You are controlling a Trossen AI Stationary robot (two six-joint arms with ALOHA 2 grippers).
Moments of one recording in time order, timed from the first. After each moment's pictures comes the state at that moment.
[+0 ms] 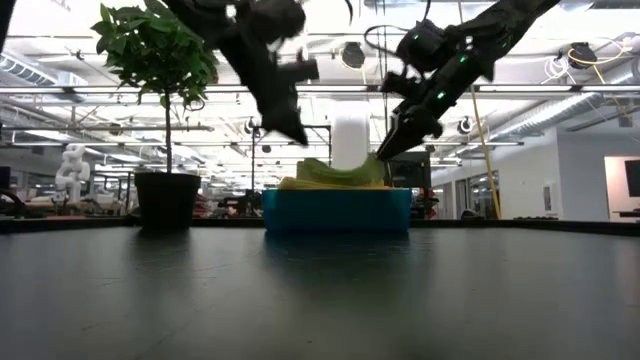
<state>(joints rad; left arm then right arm) 0.27 1.69 1.22 -0.28 -0.39 0.50 -0.49 1.45 0.88 -0.17 -0.08 -0.49</state>
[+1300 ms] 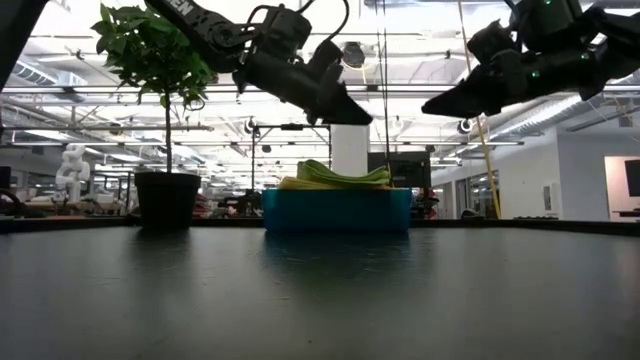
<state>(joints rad) 0.34 1.83 1.22 0.24 0.19 0.19 -0.36 0.85 0.28 0.37 -0.19 -0.17</state>
